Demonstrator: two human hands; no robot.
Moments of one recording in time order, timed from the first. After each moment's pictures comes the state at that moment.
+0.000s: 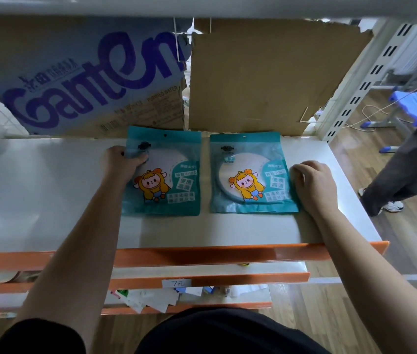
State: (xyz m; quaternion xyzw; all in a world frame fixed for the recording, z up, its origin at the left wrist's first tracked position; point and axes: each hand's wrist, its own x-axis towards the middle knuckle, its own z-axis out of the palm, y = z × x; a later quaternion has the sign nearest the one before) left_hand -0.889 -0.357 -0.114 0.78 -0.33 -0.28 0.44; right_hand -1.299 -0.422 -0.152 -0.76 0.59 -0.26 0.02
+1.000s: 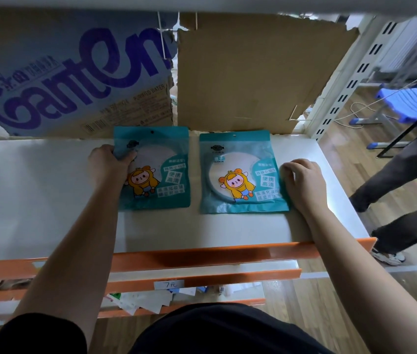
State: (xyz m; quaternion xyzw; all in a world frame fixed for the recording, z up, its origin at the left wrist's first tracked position) left_hand -0.893 -0.366 -0.125 0.87 -0.38 -0.08 0.31; right_hand -1.299 -0.423 -0.151 -0.76 0.60 -0.26 0.04
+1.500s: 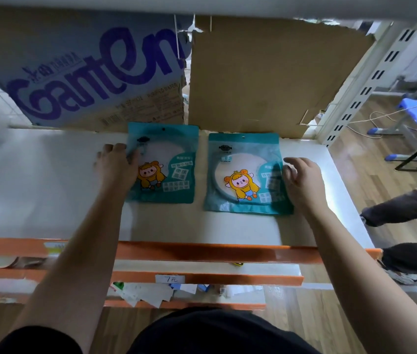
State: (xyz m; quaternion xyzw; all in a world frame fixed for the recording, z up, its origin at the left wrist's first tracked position) left_hand -0.905 -0.339 -0.119 0.88 -0.43 -0.03 0.20; right_hand -1.283 -0.423 -0.132 -0.74 0.60 -0.27 0.13
